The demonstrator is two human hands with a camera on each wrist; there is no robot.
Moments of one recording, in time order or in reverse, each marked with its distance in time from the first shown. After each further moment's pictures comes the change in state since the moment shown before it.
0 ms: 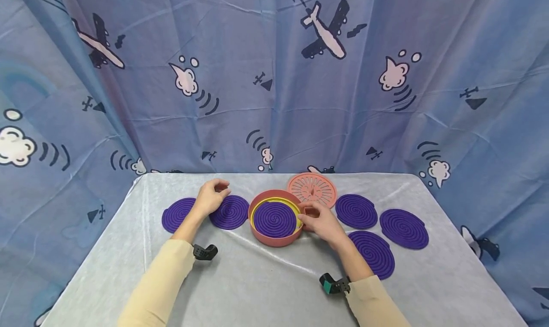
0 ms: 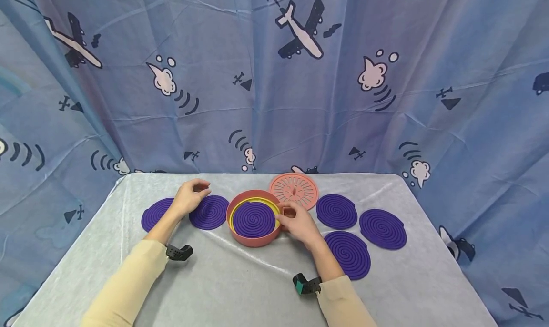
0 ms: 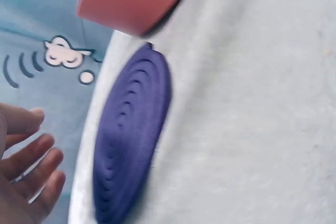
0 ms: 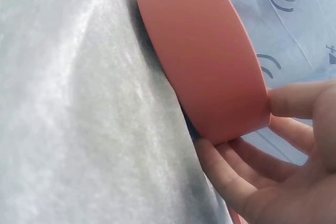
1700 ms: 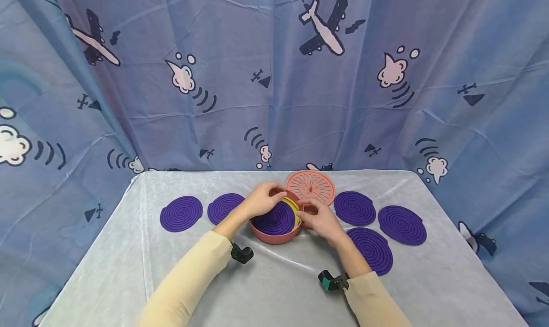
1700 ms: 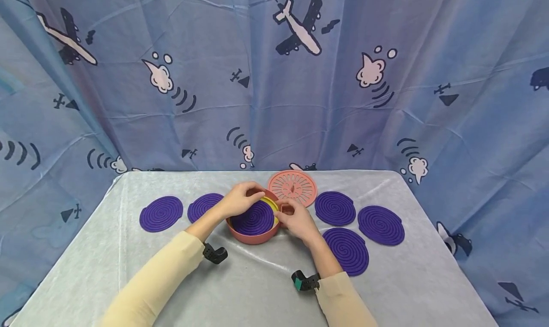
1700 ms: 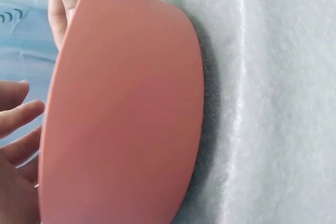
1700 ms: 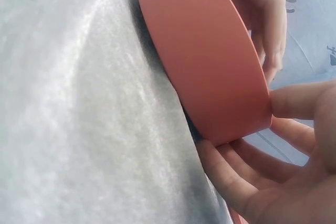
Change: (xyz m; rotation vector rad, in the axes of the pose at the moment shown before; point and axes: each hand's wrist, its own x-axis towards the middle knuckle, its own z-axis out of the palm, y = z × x) left_hand 0.005 0.088 0.091 0.024 -0.350 0.286; right_hand -0.001 -0.005 0.000 0.007 -0.011 -0.026
